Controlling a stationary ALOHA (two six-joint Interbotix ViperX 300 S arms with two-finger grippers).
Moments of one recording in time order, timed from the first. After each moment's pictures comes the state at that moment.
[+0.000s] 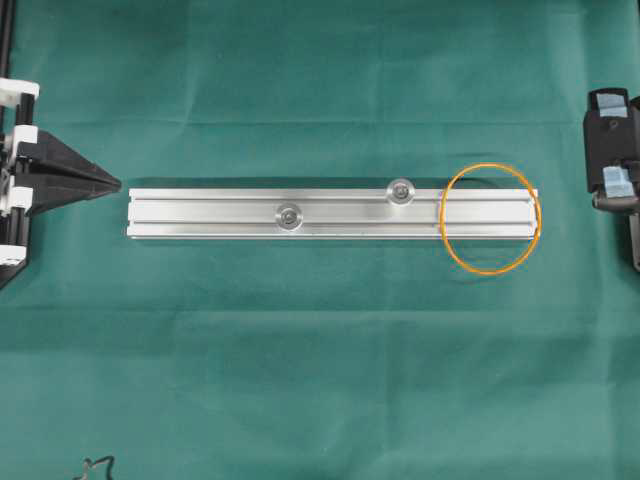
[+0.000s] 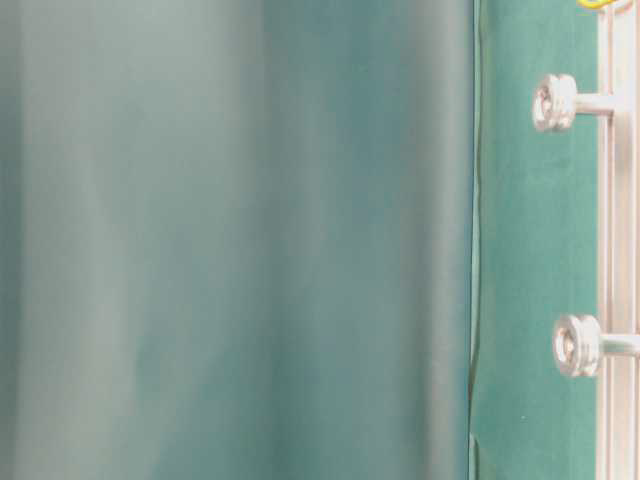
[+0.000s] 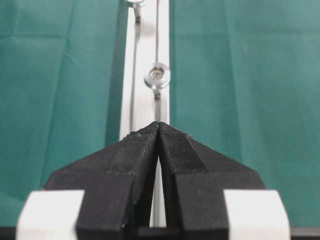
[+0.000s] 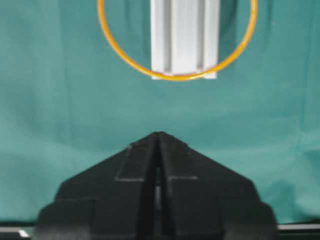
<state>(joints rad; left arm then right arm) 0.00 -0.98 1.02 0.03 0.39 -0.01 0.00 -0.72 0.77 0.00 1.24 0.19</state>
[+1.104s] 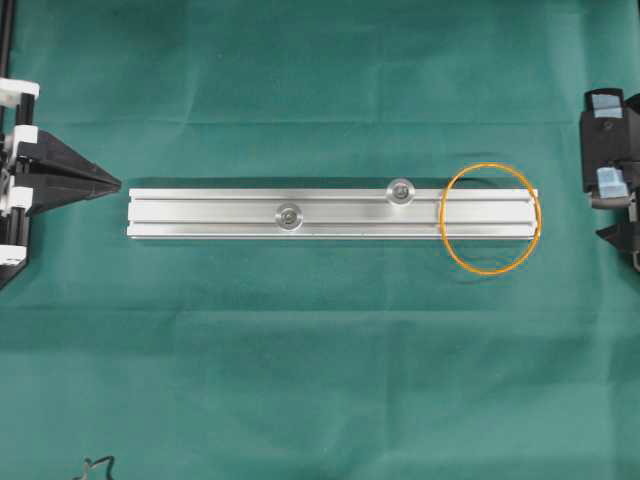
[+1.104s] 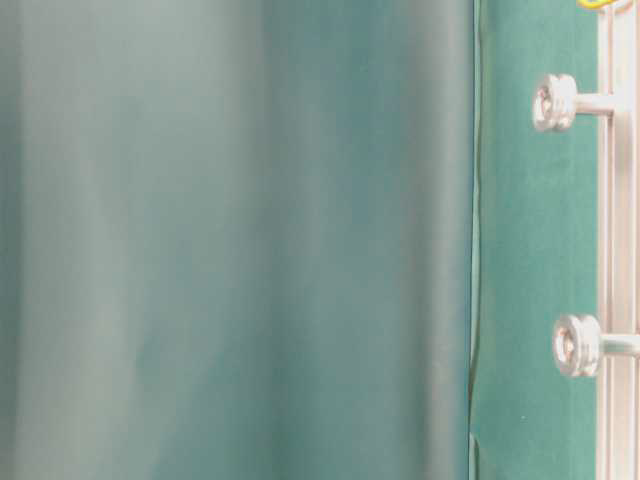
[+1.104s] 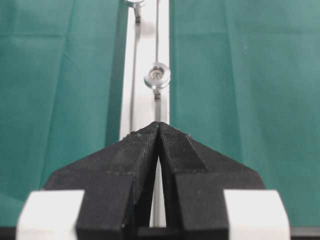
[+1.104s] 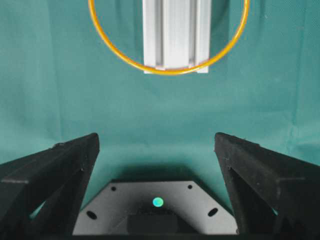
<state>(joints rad) 0.00 -0.98 1.02 0.03 0.39 -0.01 0.00 -0.69 0.76 -0.02 1.24 0.19</state>
